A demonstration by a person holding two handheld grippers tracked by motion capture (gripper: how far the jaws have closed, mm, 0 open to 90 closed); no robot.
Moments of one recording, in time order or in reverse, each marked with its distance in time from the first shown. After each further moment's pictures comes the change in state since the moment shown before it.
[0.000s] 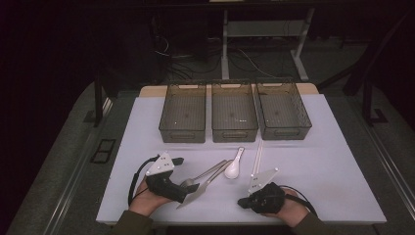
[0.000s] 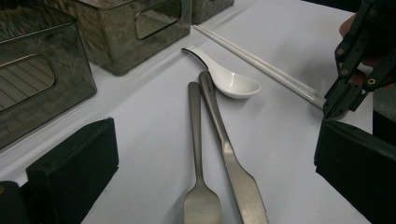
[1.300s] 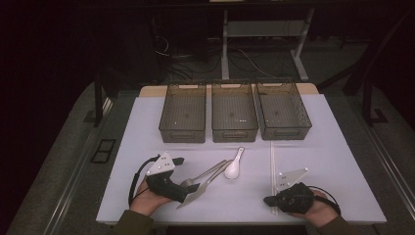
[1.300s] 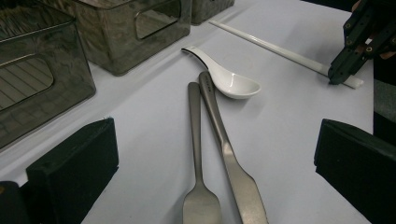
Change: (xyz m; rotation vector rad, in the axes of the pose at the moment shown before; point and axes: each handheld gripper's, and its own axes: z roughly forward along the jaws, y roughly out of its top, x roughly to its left) left arm 0.000 0.000 0.002 -0.005 0.000 -0.005; right arm -0.013 -0.045 -0.046 0.031 -0.088 0.110
